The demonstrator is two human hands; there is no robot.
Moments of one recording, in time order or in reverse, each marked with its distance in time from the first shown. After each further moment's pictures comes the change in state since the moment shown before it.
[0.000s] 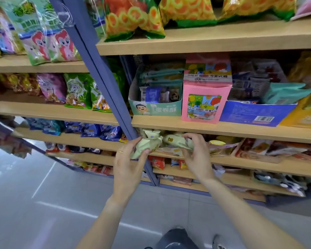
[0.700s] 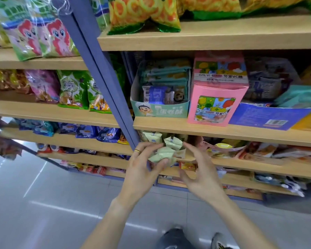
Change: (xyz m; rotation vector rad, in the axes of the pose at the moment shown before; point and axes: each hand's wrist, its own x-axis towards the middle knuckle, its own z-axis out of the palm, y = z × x) left_hand 0.028 -0.017 0.013 0.005 -0.277 0.109; right_hand -0.025 -0.018 0.005 0.003 -0.142 -0.024
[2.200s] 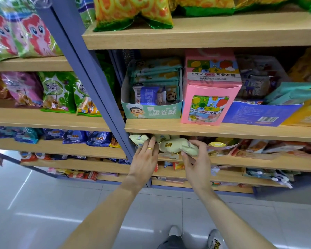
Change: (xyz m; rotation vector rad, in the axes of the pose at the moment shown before) left_hand 0.047 -0.067 0.060 0.882 -0.427 0.181; right_hand 0.024 0.032 0.036 0.272 0.378 0.170
